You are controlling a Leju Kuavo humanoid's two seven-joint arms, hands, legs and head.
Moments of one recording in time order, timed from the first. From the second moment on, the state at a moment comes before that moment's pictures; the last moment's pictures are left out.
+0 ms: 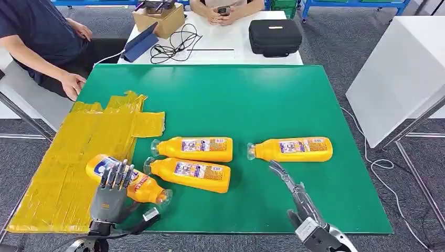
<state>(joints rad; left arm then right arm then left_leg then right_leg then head) 0.05 0.21 -0.33 -1.10 -1.55 0.68 0.19 0.18 -0.12 0.23 -1.76 0.30 0.22 -0.39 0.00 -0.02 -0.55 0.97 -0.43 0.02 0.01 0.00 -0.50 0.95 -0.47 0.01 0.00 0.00</state>
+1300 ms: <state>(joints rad) 0.37 -0.06 0.13 -1.83 -0.23 0.69 -0.70 0.13 -0.15 0.27 -1.60 0.22 0.11 -0.41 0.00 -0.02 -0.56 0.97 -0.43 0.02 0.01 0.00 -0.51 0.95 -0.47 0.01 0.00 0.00</state>
